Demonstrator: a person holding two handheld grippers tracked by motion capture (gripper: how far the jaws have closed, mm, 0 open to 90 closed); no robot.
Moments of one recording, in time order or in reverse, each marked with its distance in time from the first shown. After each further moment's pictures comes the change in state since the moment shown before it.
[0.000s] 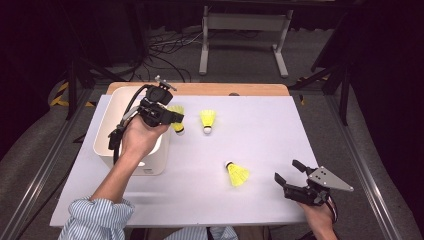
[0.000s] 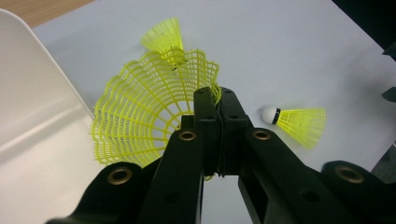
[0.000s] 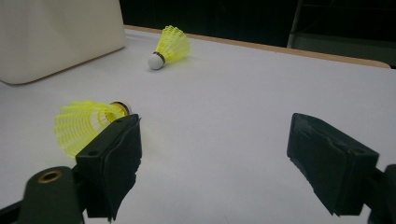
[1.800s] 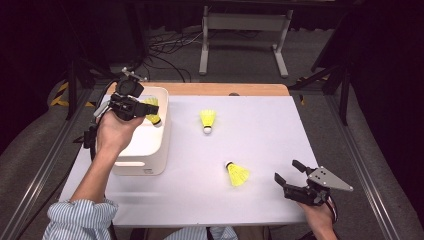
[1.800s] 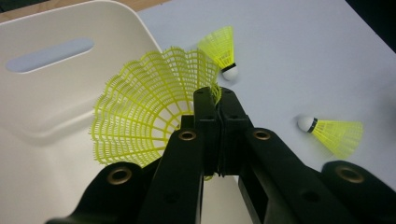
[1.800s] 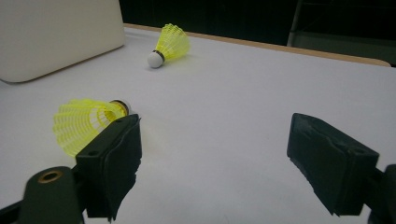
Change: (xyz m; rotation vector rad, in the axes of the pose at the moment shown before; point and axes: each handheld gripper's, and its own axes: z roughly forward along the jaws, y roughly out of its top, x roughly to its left) left arm 0.046 -0.017 -0.033 -0.054 0.084 -0.108; right arm 0.000 0.000 0.000 0.007 0.000 0.000
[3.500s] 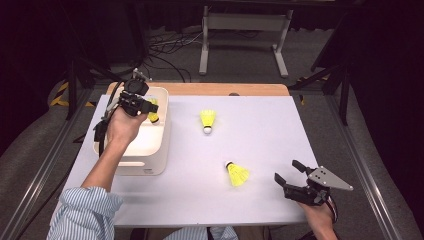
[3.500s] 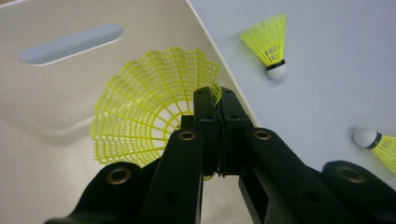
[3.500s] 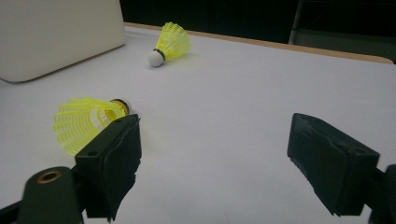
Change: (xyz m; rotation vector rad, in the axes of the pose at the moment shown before) left arm 0.027 0.012 0.050 0.079 0.087 -0.040; right arm -0.001 0.000 0.000 0.005 0.006 0.006
